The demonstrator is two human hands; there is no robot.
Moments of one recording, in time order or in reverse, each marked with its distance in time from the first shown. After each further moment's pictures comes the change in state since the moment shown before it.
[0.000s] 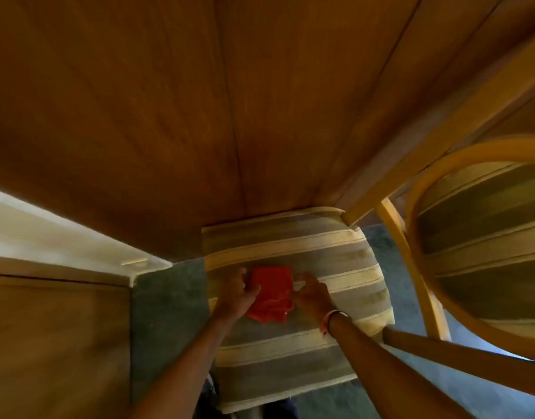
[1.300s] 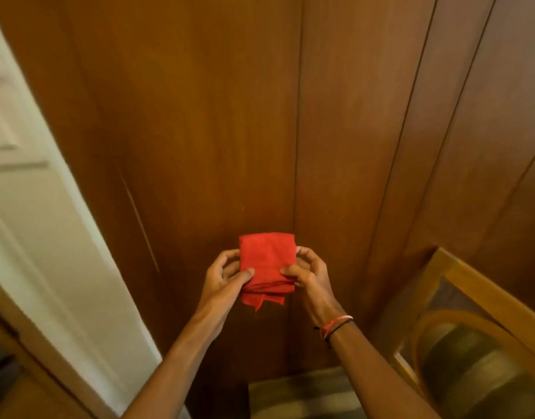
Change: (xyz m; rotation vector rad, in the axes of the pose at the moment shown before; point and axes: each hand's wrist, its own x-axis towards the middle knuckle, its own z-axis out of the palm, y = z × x) left_hand -0.239 0.245 -0.291 -0.624 0.179 0.856; right_hand -0.271 -0.326 -0.128 0.840 -0.004 -0.916
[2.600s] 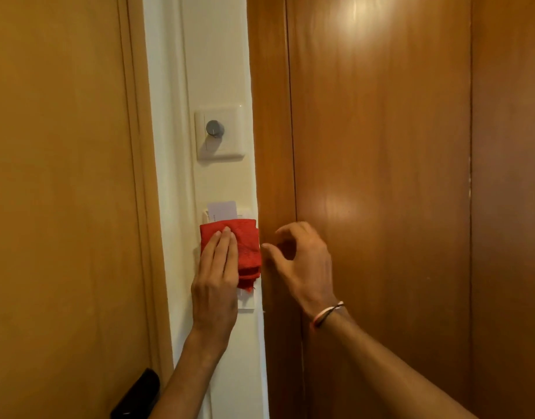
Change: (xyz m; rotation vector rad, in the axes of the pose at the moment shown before) left_hand 0.035 0.275 -0.227 1.540 0.856 0.875; right_hand 0.046 -0.205 0.352 -0.765 0.137 -1.079
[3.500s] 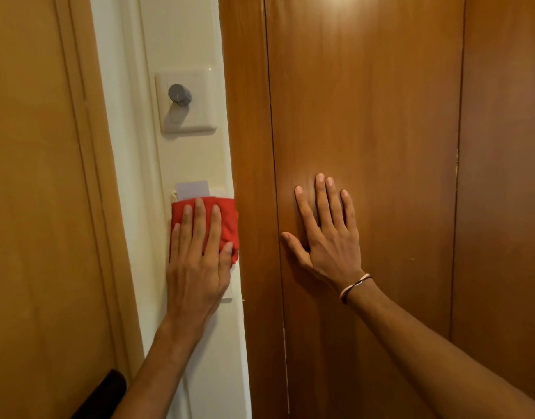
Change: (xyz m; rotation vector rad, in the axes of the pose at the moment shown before) left_hand 0.005 -0.005 0.023 0.108 -0.086 0.094; right_hand 0.022 0.117 -0.012 -0.855 0.241 -0.385
